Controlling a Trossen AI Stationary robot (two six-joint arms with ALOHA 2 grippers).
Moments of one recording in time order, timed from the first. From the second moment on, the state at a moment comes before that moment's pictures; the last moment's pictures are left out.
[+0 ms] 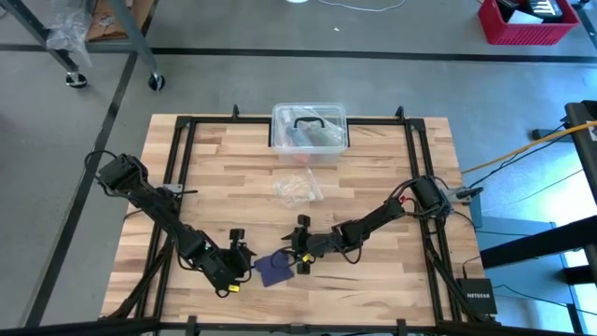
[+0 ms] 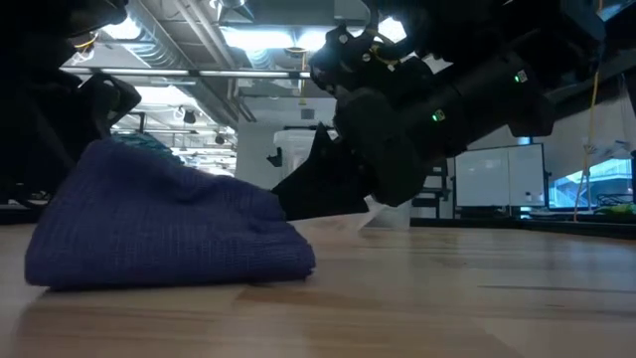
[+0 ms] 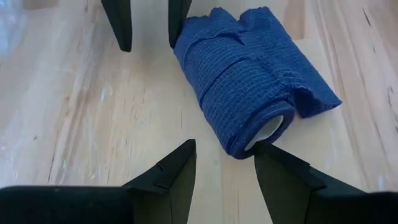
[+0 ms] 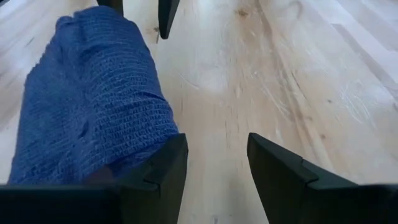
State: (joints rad) left arm -0.73 1.60 0.75 -0.11 -0.57 -0.52; right arm 0.38 2.13 1.03 0.58 0.32 0.12
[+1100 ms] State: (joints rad) left arm -0.71 1.59 0.75 -0.19 -0.59 -0.59; right arm 0.38 2.13 1.03 0.55 0.31 0.13
